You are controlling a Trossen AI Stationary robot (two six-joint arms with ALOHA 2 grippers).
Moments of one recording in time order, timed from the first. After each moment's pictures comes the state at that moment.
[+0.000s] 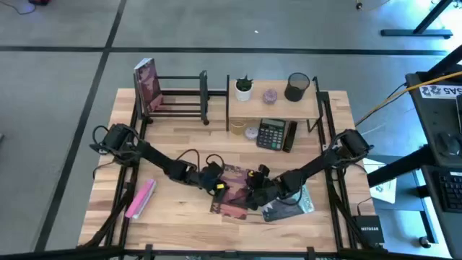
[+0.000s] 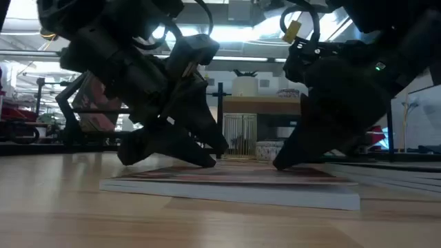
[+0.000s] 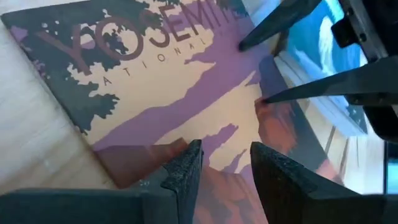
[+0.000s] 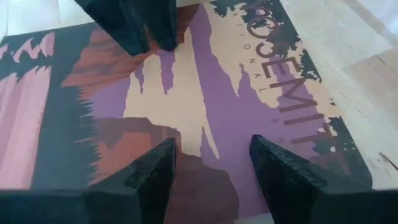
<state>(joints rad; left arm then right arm) -0.30 1.87 0.81 0.31 -0.18 -1.09 0.48 1.90 0.84 0.05 0.46 0.75</state>
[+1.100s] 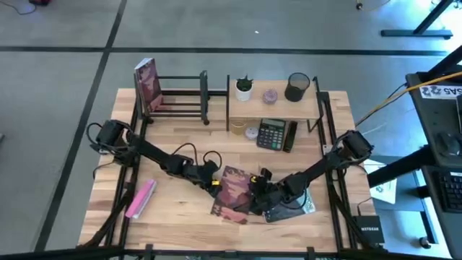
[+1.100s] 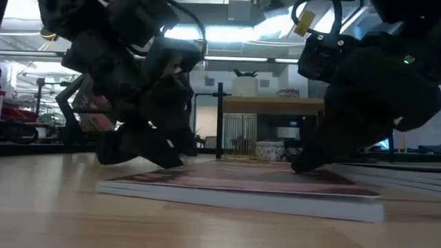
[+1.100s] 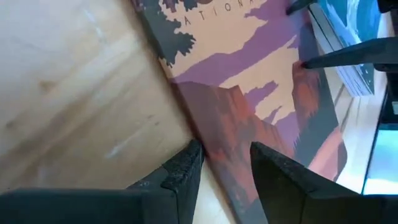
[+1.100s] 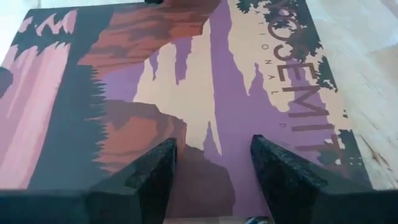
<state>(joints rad) -0.29 1.88 0.76 0.30 -0.02 -1.16 0.53 1.90 0.83 0.06 0.47 0.73</state>
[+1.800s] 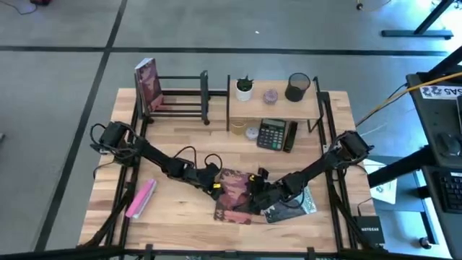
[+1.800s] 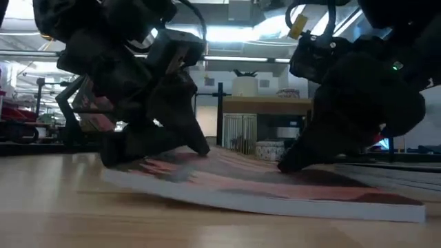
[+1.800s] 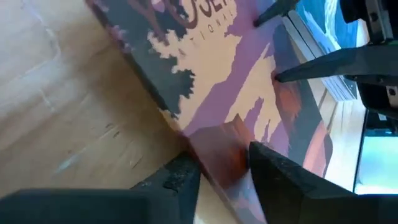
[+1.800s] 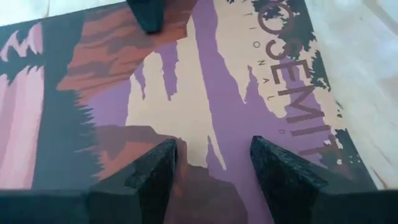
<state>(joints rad) -0.29 1.90 0.77 0.38 -0.10 -1.14 0.50 1.91 0.83 0.18 0.48 0.61</state>
